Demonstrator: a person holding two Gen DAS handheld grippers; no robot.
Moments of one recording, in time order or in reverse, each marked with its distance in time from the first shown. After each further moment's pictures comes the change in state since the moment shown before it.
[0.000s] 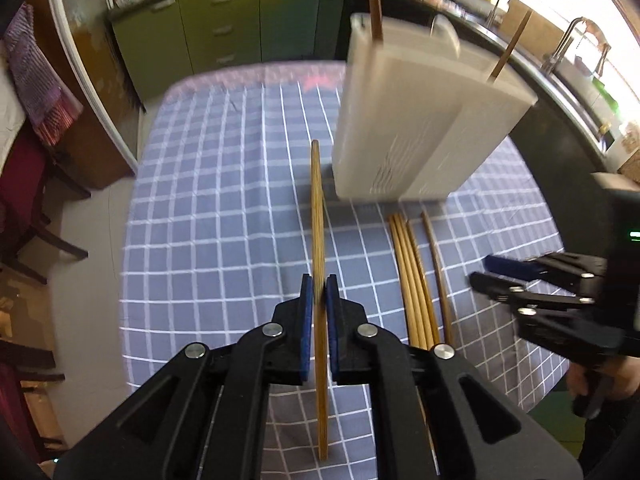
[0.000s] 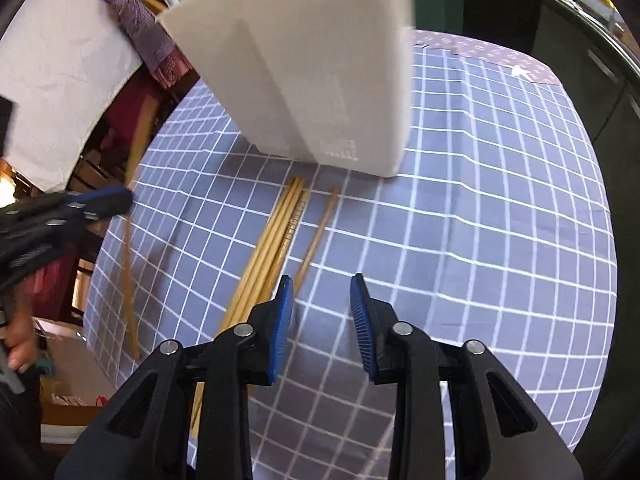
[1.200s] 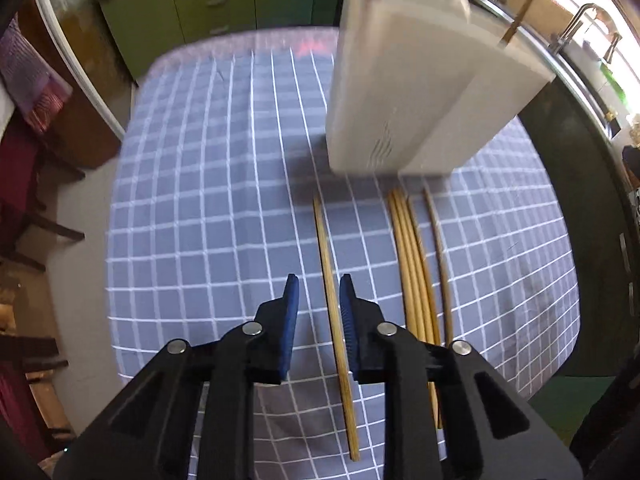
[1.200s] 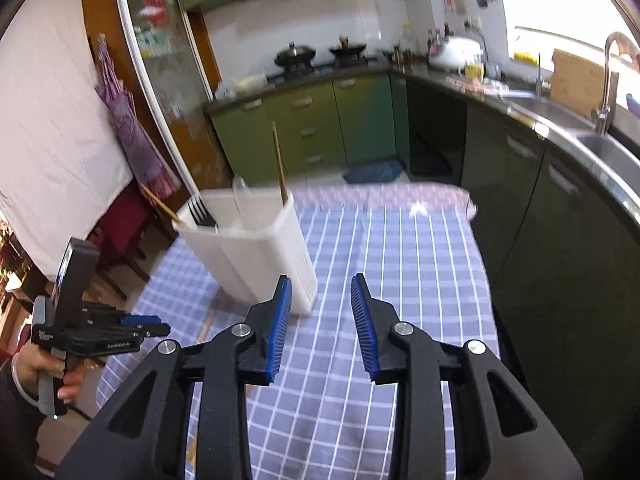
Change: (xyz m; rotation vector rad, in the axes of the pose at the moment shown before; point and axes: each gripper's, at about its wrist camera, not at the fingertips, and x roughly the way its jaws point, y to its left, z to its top) left arm 0.030 -0.002 -0.001 -0.002 0.174 -0.014; right arm -0.158 -0.044 -0.004 0.064 -0.450 -0.089
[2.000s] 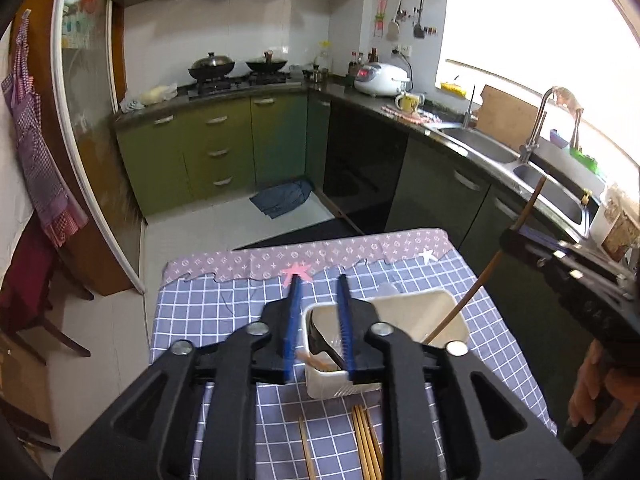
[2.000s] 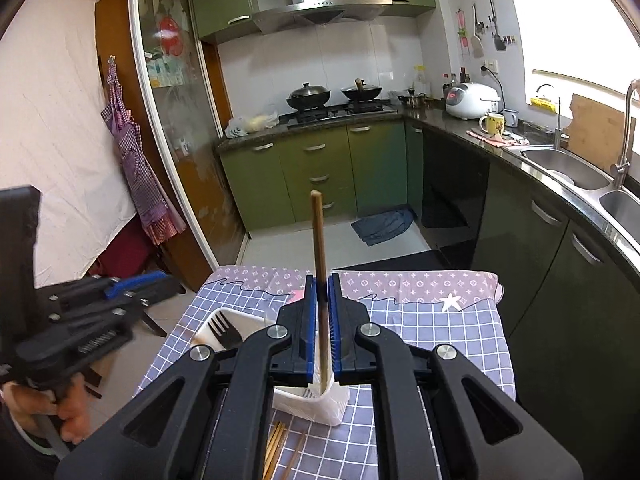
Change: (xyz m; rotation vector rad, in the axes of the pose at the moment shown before) left arm -0.129 -0.031 0.097 0.045 -0.578 0.021; right arm 0.039 0.055 0.116 -0.041 -0.158 0.007
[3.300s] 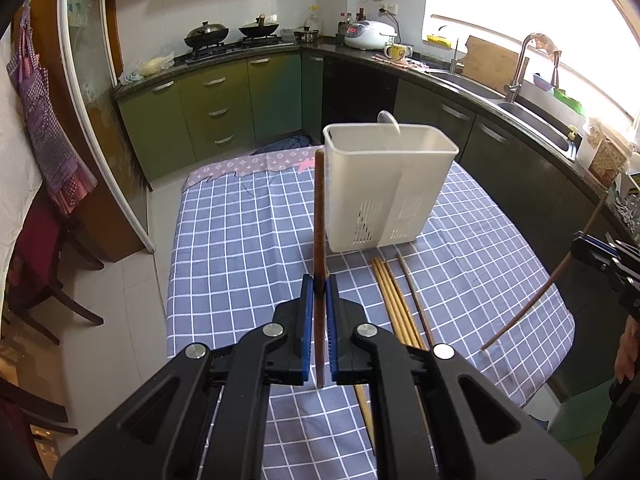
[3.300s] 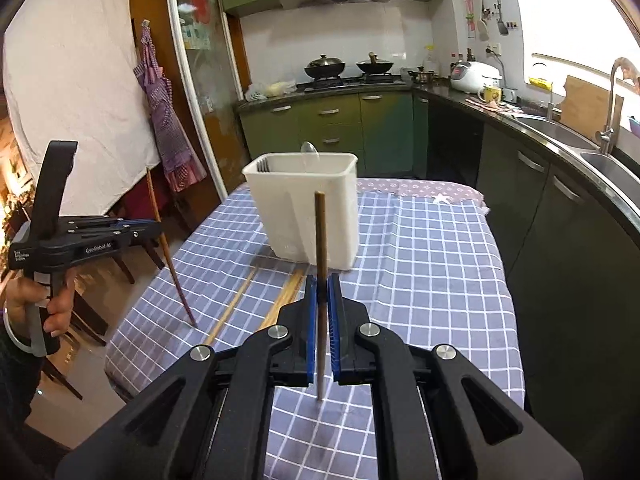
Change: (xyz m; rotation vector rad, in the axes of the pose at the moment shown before) left arm -0.065 0.018 -0.133 0.070 0.137 -0.010; right arm -0.132 0.019 -0.173 -0.047 0.066 0.050
